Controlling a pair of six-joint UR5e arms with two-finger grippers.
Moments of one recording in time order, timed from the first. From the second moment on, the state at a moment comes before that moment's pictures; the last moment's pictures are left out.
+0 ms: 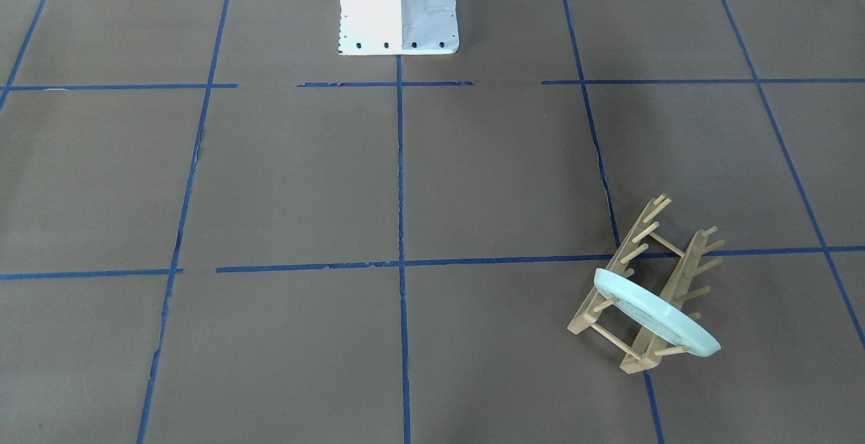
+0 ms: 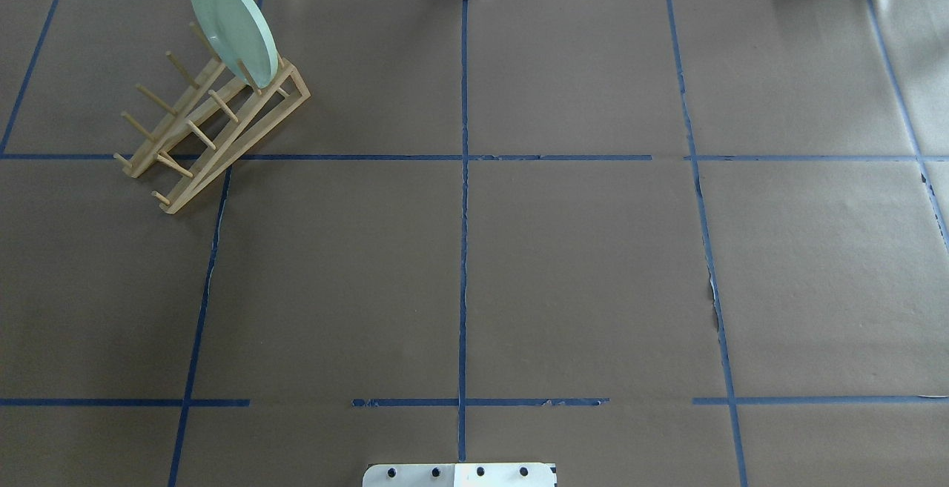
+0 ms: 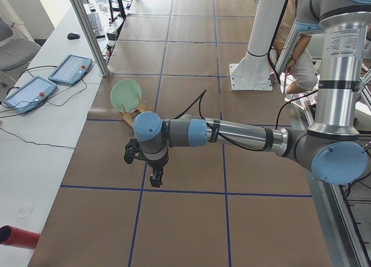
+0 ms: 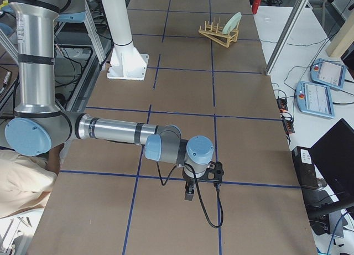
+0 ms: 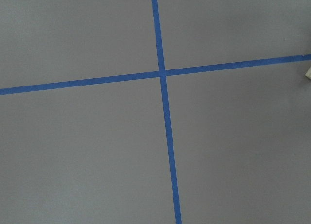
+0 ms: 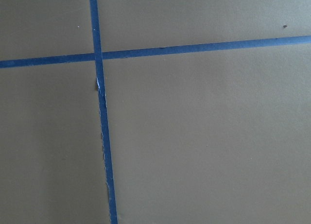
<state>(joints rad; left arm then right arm) -1.58 -1.58 -1.71 -1.39 -2.36 0.15 1.62 -1.62 1.56 -1.62 2.32 -0.02</state>
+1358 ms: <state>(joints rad) -1.57 -1.71 -1.69 -1.82 -2.47 0.12 1.62 -1.62 1.56 -1.62 2.32 -0.02</state>
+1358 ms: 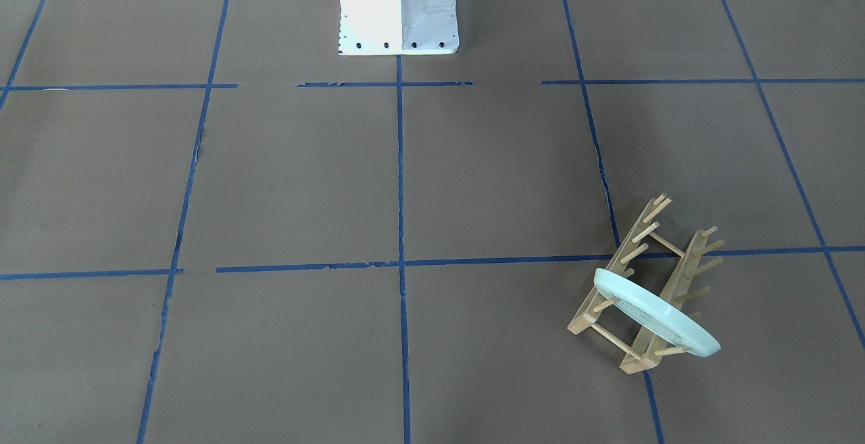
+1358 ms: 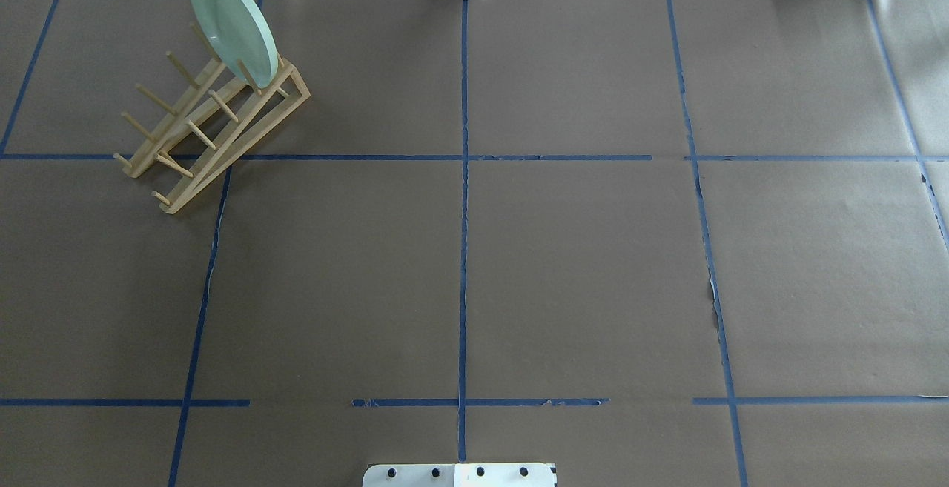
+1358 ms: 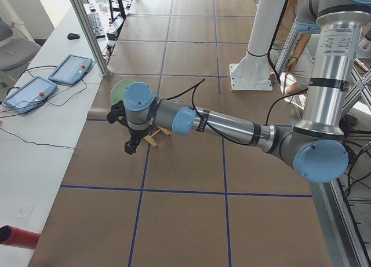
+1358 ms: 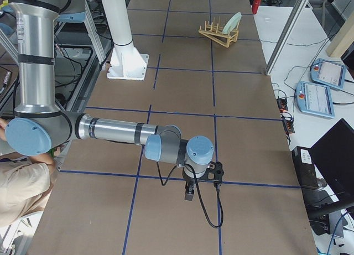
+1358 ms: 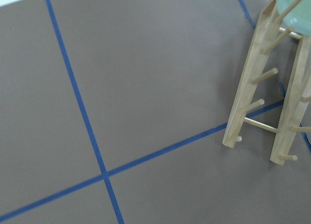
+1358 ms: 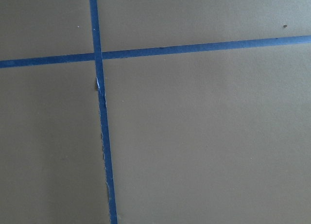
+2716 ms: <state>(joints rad) -1.11 -1.91 -1.63 -2.58 -2.09 -1.67 1.62 -1.62 1.56 -1.62 2.32 -0.02</state>
